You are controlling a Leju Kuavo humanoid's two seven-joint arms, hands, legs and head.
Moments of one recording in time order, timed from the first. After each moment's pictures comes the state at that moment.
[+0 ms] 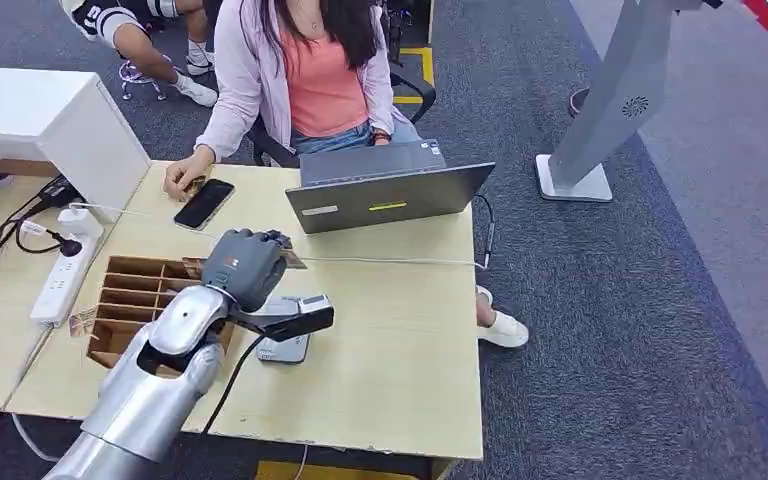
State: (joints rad) left arm -0.59 -0.03 -0.61 -1.07 -1.26 0.06 0.00; right arm -0.07 0.16 -1.03 -0.20 1.48 -0.17 0.16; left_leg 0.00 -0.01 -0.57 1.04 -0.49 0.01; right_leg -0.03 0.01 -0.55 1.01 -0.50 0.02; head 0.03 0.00
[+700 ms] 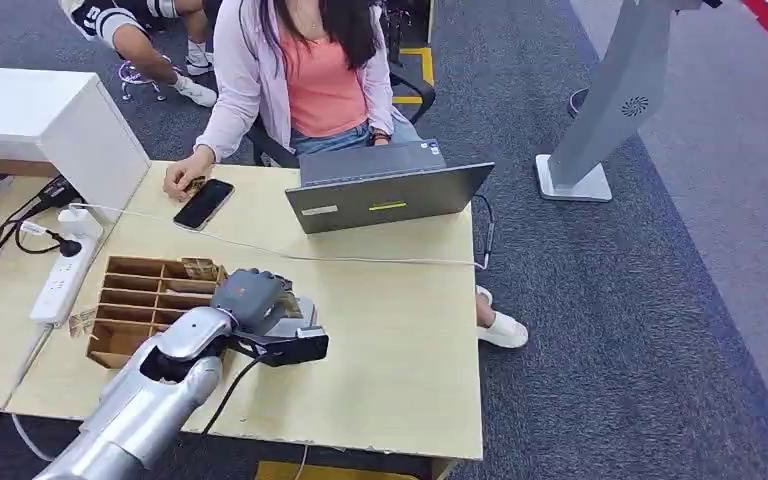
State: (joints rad) left arm -0.63 0.02 -0.75 -0.90 -1.09 -0.10 -0.04; right arm -0.07 0.16 -1.03 -0.20 1.49 -0.18 0.16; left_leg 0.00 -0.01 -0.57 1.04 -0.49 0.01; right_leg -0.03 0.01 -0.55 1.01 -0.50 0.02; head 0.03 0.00
